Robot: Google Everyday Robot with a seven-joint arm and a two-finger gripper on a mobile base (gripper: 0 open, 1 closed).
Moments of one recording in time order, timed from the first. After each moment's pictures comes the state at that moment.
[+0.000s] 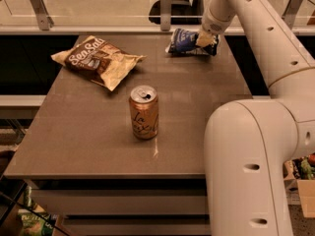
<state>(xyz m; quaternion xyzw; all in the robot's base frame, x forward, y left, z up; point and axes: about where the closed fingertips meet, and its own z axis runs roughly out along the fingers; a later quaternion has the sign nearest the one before) 0.817 -0.170 0.855 -0.60 0.75 -0.06 0.25</state>
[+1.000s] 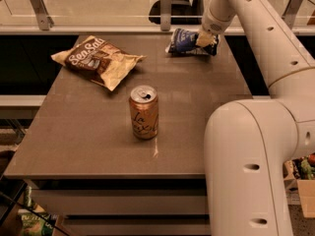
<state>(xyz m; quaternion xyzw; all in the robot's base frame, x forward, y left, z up) 0.817 -0.169 0.855 -0.60 0.75 -0.06 0.25</state>
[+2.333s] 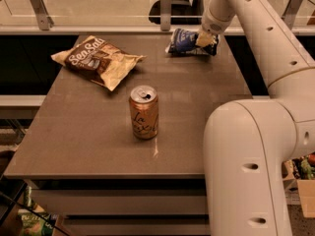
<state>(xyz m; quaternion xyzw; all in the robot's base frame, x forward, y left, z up) 0.817 -0.169 0.855 -0.60 0.75 -0.06 0.25</state>
